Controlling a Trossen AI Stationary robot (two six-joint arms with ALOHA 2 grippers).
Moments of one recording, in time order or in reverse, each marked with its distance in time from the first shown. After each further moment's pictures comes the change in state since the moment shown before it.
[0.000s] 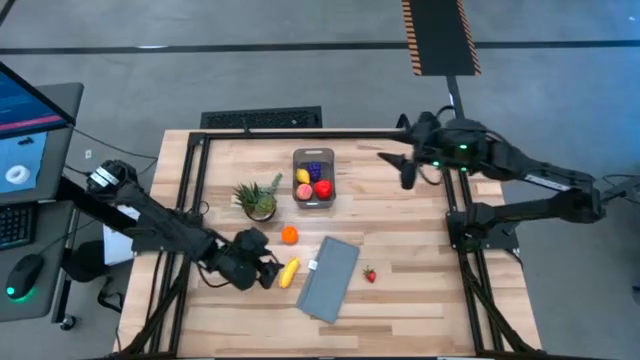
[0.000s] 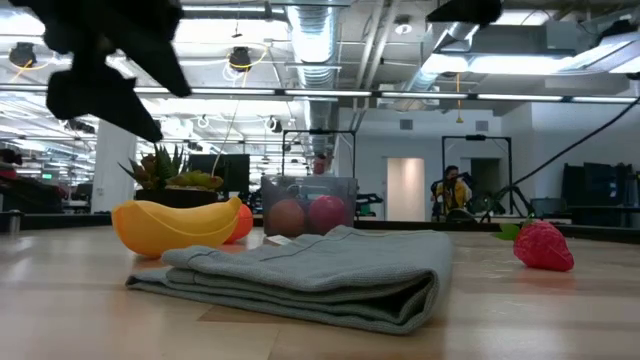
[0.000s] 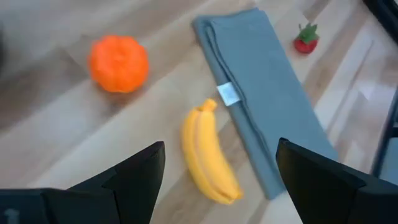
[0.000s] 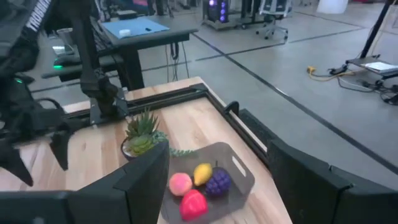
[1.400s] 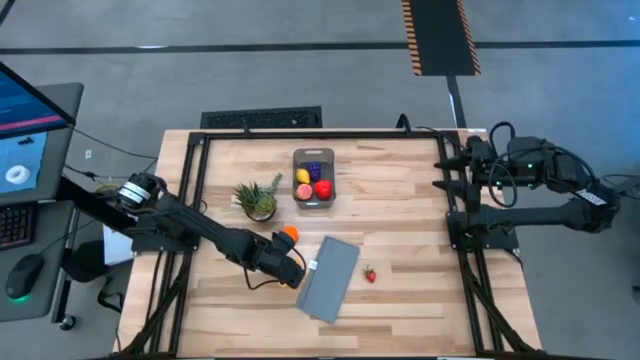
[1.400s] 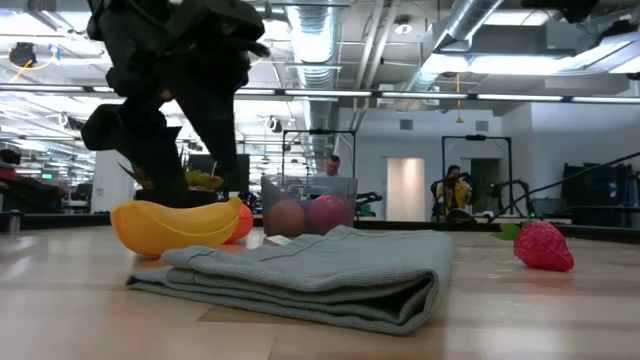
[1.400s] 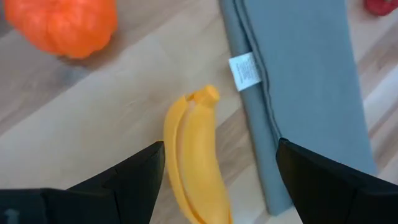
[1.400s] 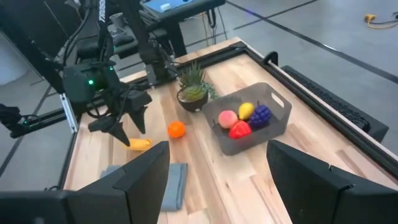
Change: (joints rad) left arm 0.158 0.305 0.209 -0.057 0.294 -0.029; right arm 0.111 -0.389 0.000 -0.490 -0.084 0.201
